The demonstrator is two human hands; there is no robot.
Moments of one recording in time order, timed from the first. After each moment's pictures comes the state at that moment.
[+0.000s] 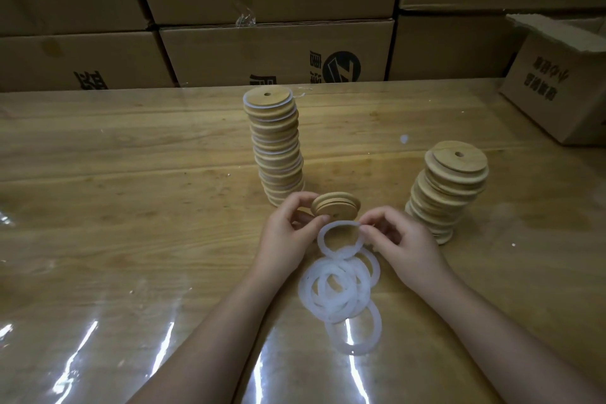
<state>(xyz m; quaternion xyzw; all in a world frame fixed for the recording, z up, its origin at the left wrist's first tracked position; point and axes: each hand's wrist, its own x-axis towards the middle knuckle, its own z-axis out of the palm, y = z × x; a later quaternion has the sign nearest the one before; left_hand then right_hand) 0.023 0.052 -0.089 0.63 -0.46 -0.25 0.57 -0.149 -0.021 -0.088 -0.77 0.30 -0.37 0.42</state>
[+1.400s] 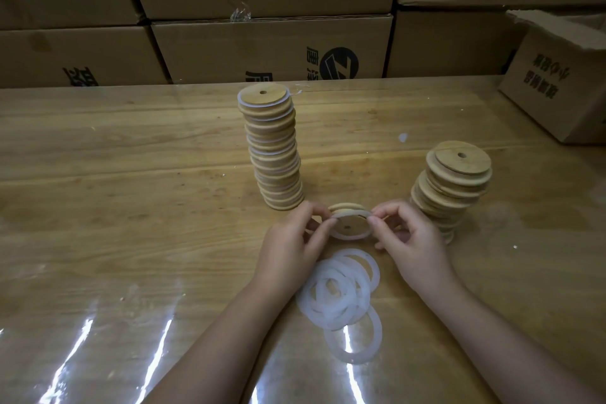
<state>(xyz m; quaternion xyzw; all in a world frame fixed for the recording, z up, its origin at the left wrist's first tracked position) 0.016 0.057 -0.096 0.66 -0.57 -0.11 0.49 -0.147 -0.031 -0.100 -0.73 0.33 -0.44 0.40</state>
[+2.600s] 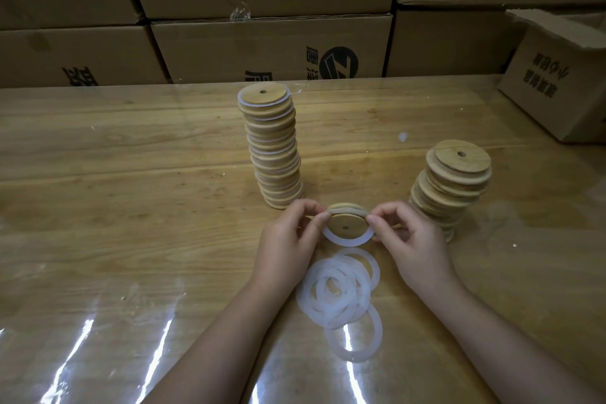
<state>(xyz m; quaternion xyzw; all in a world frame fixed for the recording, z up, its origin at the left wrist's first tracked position) 0.016 0.055 -0.096 0.66 -0.51 -0.14 0.53 -0.148 -0.027 -0.096 -0.74 0.33 -0.43 0.39</state>
